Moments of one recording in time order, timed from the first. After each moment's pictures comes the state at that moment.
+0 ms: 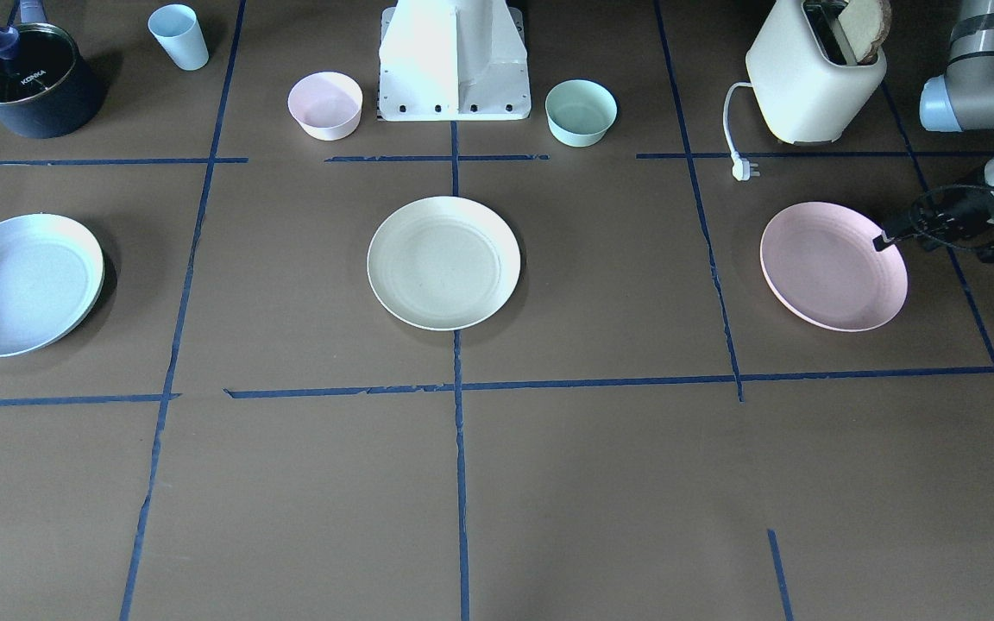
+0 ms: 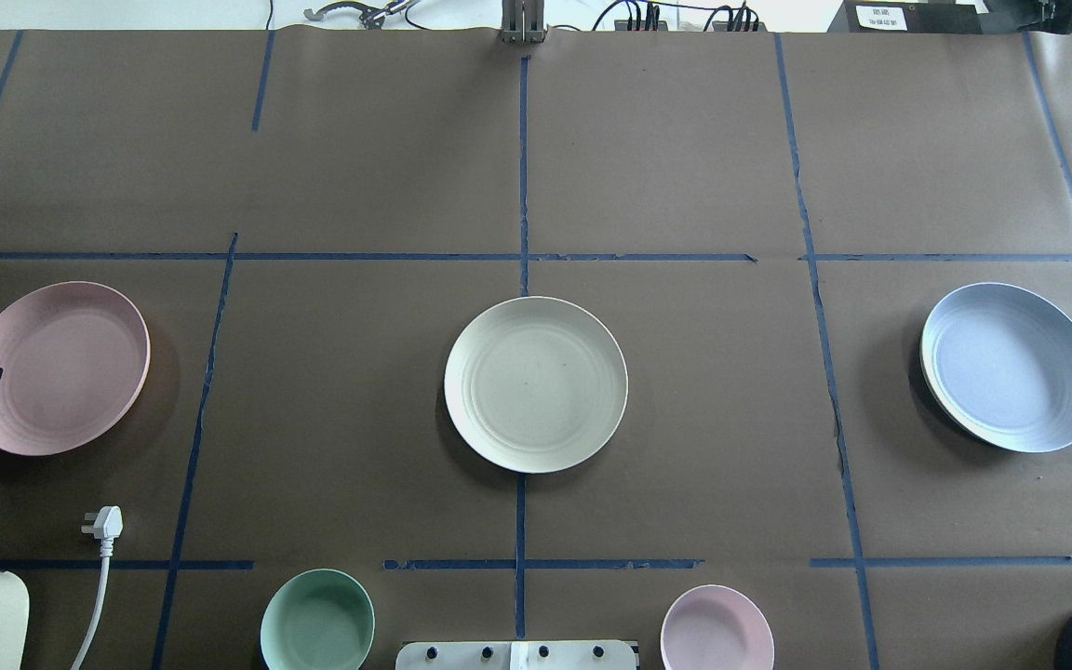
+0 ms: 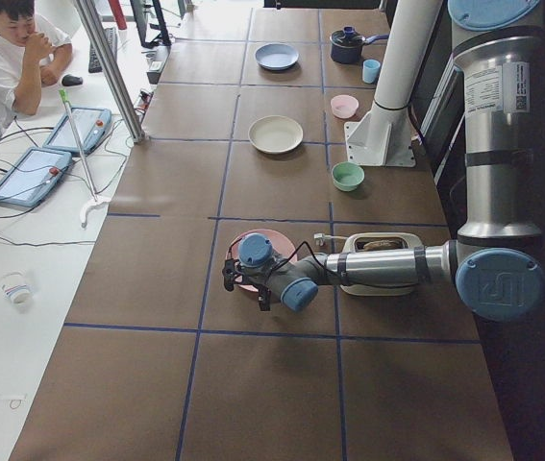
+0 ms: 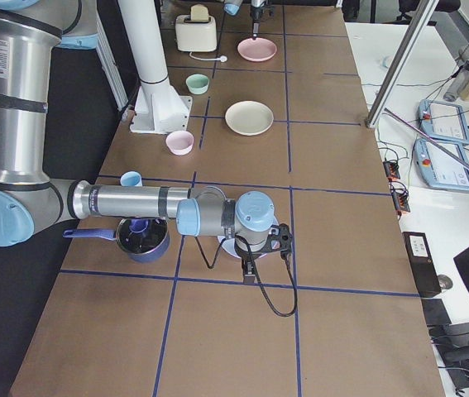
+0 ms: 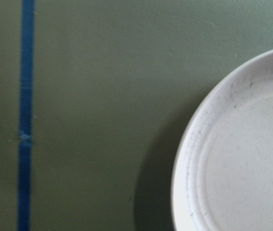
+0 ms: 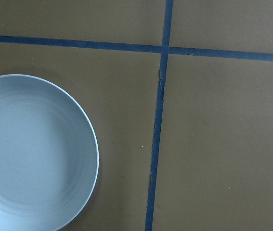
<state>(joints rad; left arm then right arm) -1.07 -1.48 -1.45 -2.34 -2.40 -0.79 1.53 -1.72 1.73 -1.57 2.39 -0.04</state>
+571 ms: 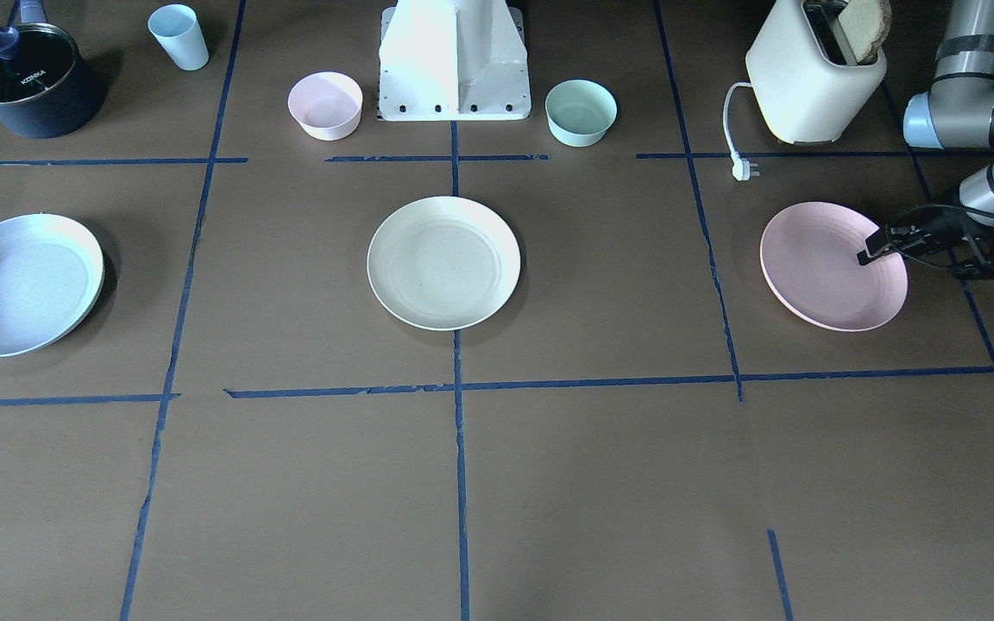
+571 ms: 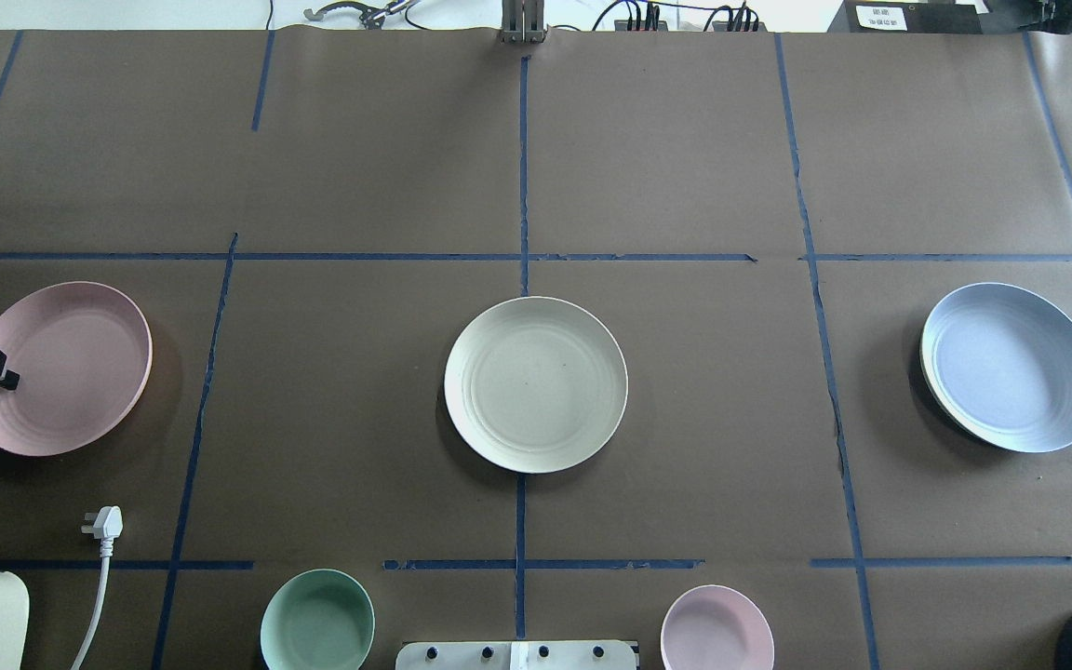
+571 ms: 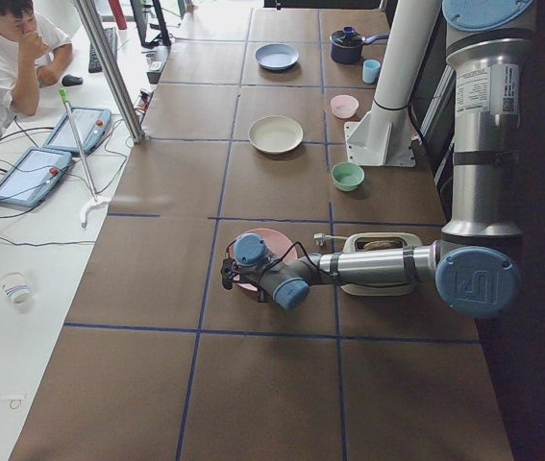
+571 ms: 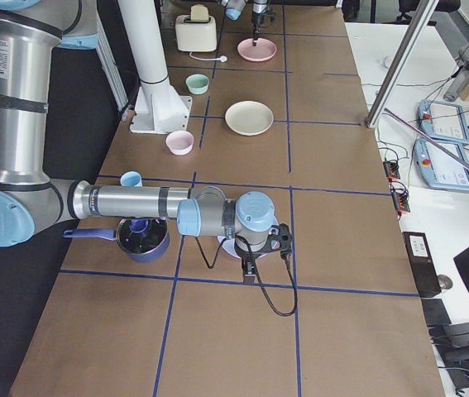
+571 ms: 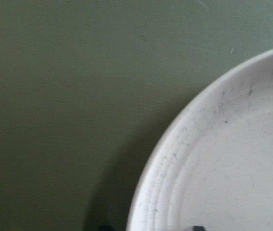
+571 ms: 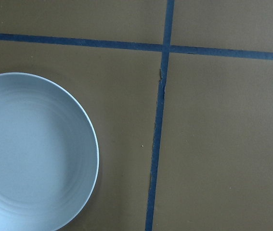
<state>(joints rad) -1.04 -1.51 -1.41 -2.36 -2.41 -0.82 1.53 -1.72 1.73 -1.57 2.39 -0.04</state>
